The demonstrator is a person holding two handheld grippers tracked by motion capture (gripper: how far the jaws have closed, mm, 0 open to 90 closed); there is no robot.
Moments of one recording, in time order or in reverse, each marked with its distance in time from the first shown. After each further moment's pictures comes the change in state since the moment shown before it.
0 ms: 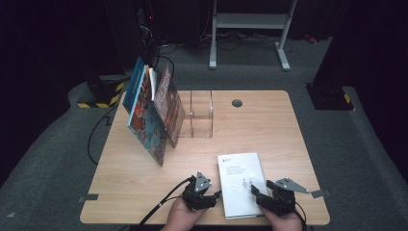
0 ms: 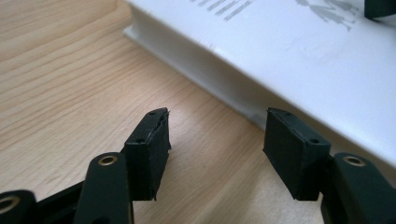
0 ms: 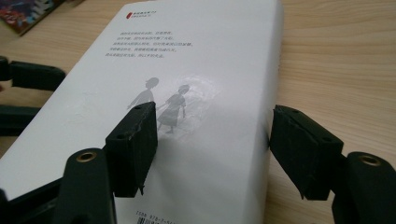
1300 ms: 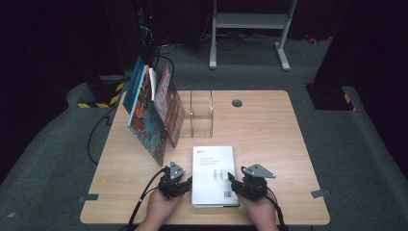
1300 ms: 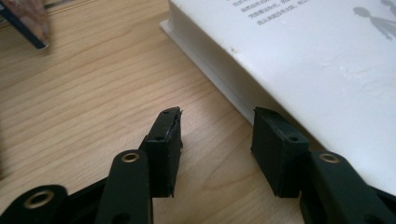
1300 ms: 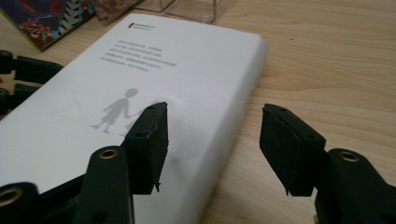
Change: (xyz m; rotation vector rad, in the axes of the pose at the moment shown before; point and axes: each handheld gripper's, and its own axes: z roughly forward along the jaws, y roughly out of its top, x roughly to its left) left arm 0.071 -0.019 -0.029 0.028 0.192 -0.089; right arm 0.050 0.038 0.044 -0.044 0.001 -0.138
